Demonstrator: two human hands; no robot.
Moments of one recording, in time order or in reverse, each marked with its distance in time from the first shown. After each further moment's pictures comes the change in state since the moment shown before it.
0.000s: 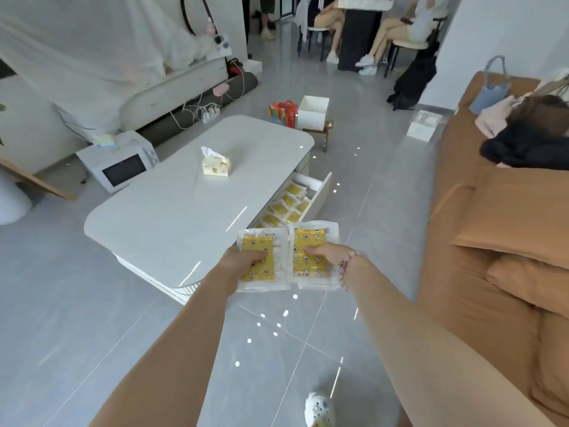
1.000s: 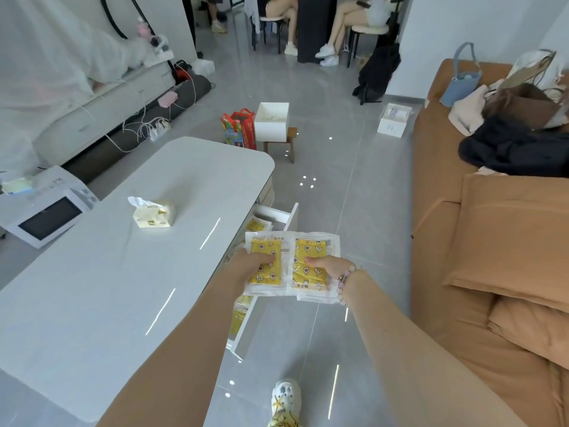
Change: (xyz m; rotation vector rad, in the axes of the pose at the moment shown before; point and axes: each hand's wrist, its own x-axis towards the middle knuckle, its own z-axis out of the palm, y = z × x) left_hand 0.250 0.178 0.169 0.138 -0.140 -0.054; right_hand 0.233 -0.116 -0.182 0.080 0.018 0.022
